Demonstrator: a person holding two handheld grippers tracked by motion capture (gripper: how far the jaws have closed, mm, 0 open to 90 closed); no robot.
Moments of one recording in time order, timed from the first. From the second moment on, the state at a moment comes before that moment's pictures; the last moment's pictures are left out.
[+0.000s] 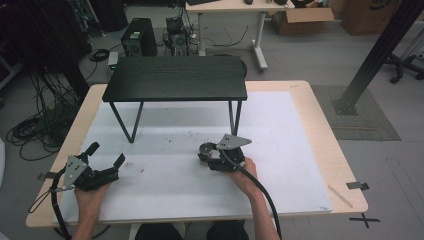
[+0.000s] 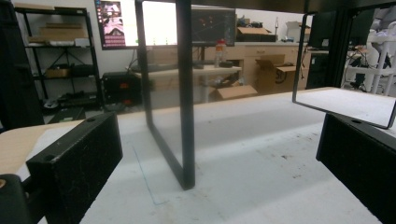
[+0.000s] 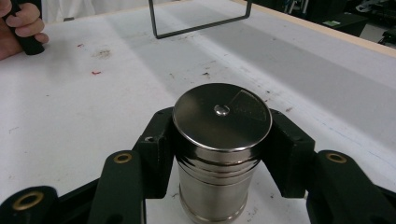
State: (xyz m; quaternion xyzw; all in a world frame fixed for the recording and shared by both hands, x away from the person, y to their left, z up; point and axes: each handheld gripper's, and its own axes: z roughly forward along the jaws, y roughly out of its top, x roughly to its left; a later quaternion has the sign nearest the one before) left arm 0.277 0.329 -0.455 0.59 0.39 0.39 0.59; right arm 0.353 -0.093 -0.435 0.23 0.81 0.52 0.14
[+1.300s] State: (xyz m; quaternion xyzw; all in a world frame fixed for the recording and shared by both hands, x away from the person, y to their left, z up) left arm 0.277 0.329 -0.455 0.59 0.39 0.39 0.59; right arm 0.348 -0.088 -0.394 0.21 0.81 0.53 0.13
